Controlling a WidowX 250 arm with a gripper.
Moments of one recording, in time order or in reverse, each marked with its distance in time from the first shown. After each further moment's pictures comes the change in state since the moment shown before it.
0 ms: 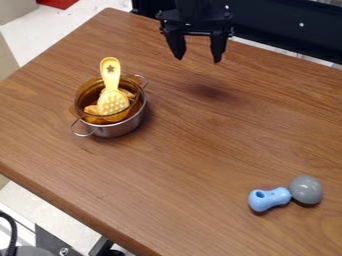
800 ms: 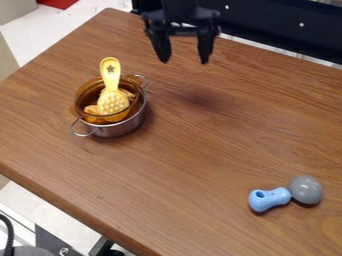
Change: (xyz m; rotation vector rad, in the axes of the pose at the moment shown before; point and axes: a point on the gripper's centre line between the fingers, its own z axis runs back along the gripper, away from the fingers) arm -0.021 0.018 0.028 0.007 0.081 0.090
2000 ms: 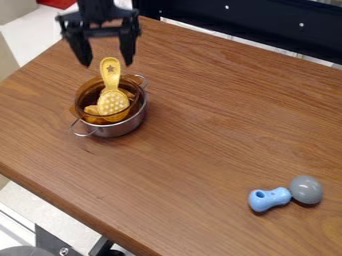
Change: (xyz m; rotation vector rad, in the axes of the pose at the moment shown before) arm -0.044 0.088 0.011 0.106 0.010 0.209
